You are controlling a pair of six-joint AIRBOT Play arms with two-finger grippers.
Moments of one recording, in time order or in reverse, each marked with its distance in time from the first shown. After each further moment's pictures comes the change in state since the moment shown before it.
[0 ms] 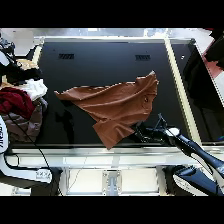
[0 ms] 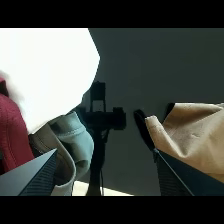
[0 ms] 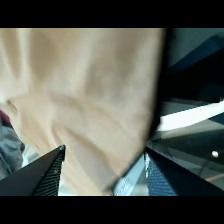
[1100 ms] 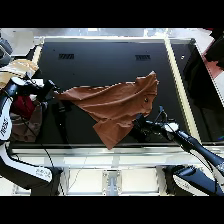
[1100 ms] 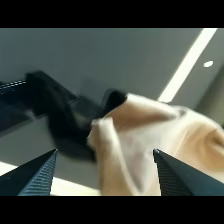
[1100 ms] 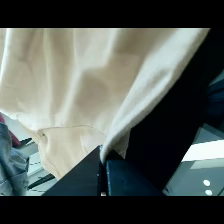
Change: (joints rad) left arm 0.080 -0.147 -0.327 -0.622 0.309 0.000; right arm 0.021 -0.002 0.082 0.006 -0.082 -0.041
